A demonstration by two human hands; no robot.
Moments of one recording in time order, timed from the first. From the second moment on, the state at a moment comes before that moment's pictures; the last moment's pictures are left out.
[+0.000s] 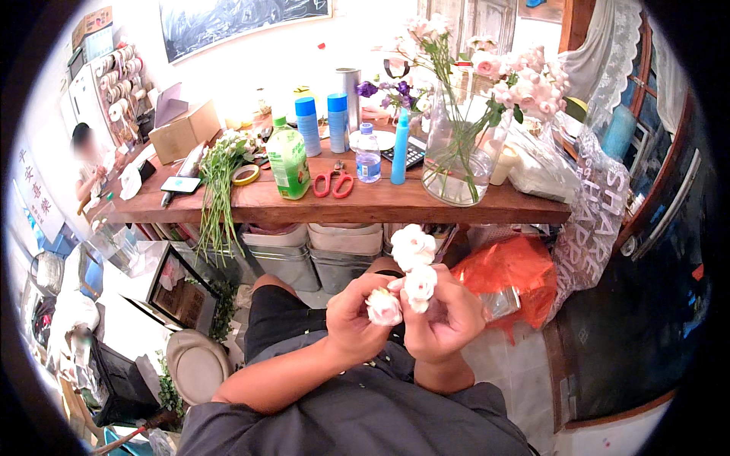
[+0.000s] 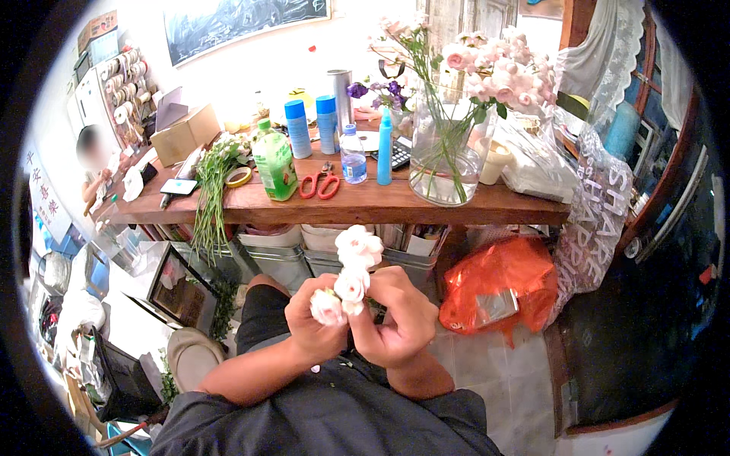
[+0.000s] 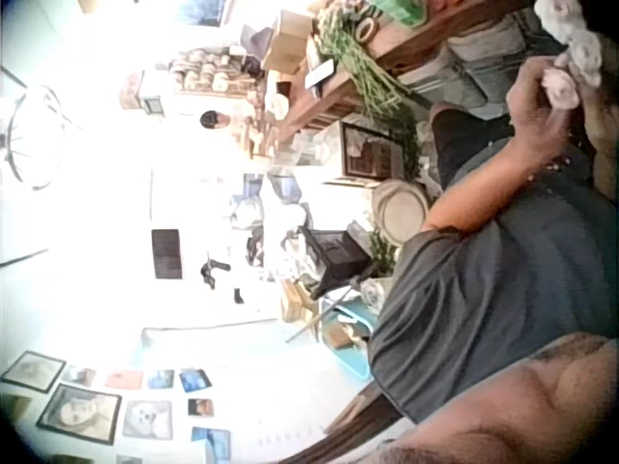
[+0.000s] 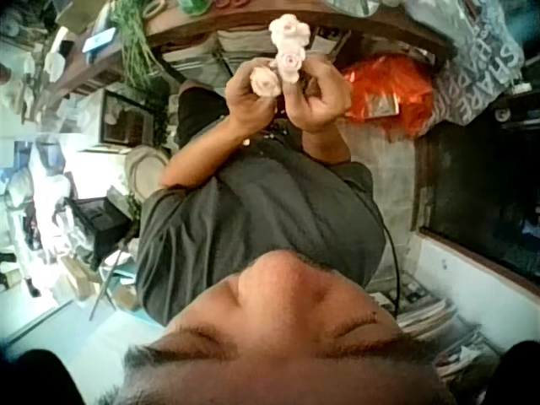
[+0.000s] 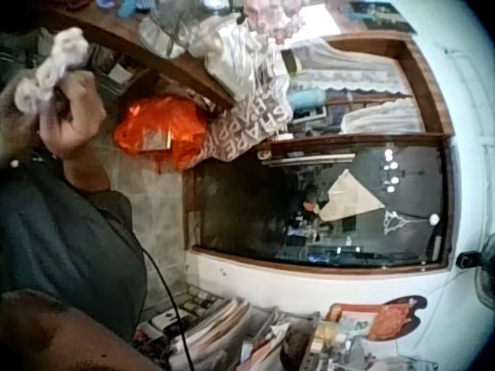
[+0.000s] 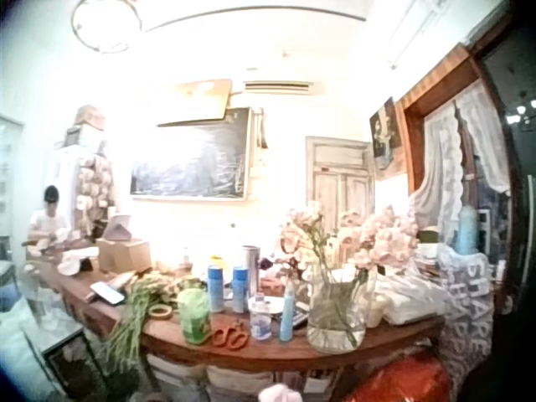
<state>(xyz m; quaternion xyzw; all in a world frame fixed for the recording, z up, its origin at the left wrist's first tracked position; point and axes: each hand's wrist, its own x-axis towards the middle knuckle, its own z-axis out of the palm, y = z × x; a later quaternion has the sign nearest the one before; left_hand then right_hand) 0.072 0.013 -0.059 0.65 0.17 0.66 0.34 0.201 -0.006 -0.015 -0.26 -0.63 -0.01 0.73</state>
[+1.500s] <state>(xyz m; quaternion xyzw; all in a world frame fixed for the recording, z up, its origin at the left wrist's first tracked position) 0.064 0.040 -0.045 0.77 0.26 0.43 0.40 0.245 0.015 0.066 -0.09 -0.49 0.15 0.85</state>
